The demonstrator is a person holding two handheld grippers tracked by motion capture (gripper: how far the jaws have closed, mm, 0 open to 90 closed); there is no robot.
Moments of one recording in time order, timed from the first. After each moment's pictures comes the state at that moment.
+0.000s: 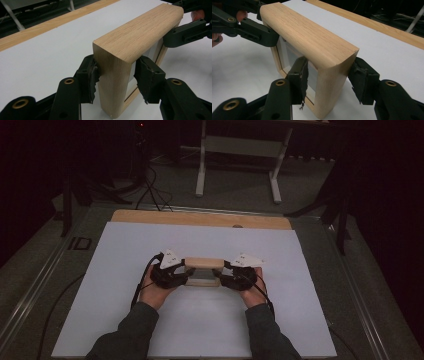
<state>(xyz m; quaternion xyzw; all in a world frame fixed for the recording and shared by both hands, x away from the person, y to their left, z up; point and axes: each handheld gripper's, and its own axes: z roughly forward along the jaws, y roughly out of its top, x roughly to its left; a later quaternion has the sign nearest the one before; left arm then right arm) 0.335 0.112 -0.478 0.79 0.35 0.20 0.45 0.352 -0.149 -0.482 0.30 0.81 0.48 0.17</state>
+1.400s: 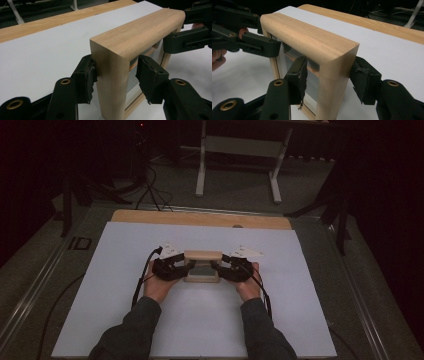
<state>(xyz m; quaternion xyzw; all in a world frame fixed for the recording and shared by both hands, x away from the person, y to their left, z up) 0.362 0.114 -0.489 0.77 0.39 0.18 0.47 0.378 -0.143 -0.489 0.35 0.78 0.50 0.15</state>
